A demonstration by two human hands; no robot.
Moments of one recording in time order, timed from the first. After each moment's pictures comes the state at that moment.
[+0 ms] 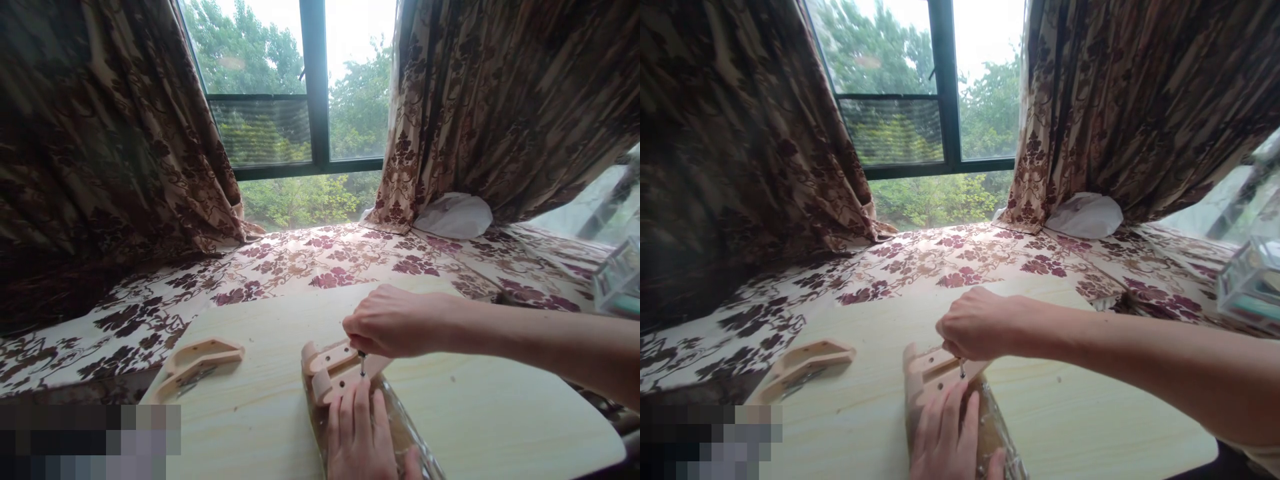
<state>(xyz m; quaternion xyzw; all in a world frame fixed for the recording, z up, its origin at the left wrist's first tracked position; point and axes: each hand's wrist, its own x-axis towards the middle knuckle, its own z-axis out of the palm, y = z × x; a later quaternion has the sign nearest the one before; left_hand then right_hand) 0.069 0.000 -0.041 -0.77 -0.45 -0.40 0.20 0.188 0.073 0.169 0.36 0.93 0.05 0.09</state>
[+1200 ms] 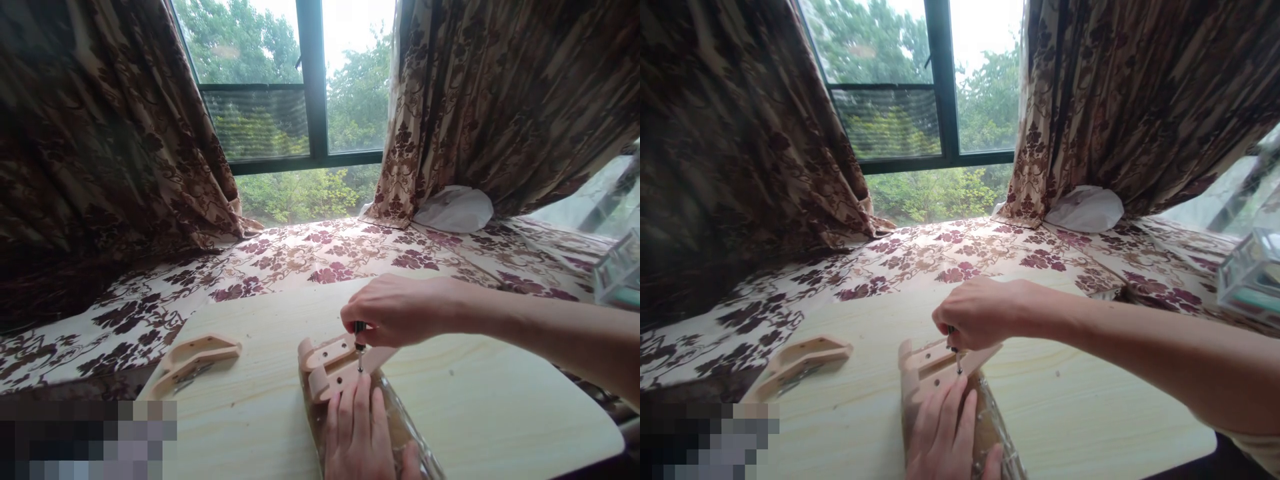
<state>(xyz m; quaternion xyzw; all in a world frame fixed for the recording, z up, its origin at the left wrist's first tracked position) 0.070 -0.002 -0.040 -0.77 -0.43 -0.44 0.17 0.198 0.079 0.174 0.36 0.93 -0.02 0.07</state>
